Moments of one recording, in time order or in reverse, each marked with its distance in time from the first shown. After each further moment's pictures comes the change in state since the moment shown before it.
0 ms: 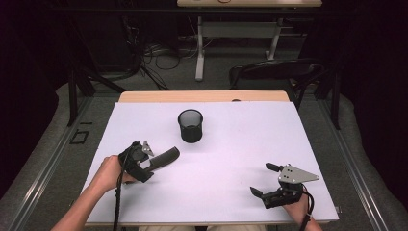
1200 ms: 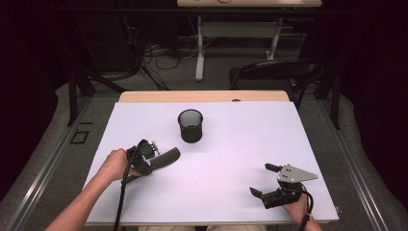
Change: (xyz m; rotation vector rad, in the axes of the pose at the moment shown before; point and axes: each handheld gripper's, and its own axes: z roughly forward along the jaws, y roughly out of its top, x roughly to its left) left arm 0.017 0.018 0.026 0.207 -0.159 0.008; right arm -0.001 -0.001 0.002 0.021 0.007 0.006
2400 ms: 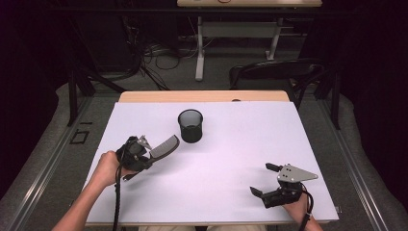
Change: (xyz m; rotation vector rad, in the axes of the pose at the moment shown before) left arm -0.011 -0.025 -0.034 -0.302 0.056 -0.076; right arm -0.001 0.000 0.000 0.004 -0.011 0.002
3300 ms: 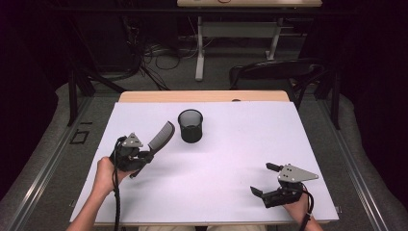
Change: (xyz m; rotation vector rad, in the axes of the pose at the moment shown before) left arm -0.007 -0.018 -0.010 -0.312 0.062 -0.113; right arm -0.001 0.000 -0.001 -0.005 -0.002 -0.002
